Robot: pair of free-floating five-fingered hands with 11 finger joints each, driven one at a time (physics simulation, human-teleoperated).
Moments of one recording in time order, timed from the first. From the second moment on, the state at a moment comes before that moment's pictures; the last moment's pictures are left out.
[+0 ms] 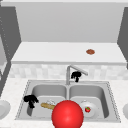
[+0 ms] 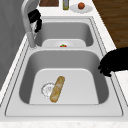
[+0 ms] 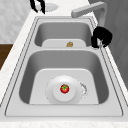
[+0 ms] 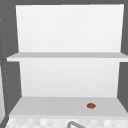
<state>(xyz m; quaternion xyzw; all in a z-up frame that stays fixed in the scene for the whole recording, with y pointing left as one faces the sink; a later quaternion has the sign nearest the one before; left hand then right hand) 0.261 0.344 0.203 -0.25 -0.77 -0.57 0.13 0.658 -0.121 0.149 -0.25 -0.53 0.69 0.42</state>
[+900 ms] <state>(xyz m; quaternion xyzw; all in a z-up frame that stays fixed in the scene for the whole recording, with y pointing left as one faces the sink) 0.261 0.344 0.203 -0.25 -0.77 -0.57 0.13 0.655 -0.187 0.102 -0.23 -0.70 0.51 0.45</state>
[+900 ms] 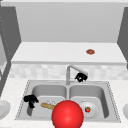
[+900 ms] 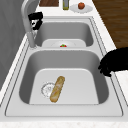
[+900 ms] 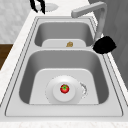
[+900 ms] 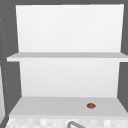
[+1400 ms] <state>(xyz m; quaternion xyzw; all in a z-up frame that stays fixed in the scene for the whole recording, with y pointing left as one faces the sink) 0.261 0.344 0.203 -0.25 -0.77 -0.57 0.13 0.644 -0.179 0.109 -0.28 -0.67 0.51 0.46</state>
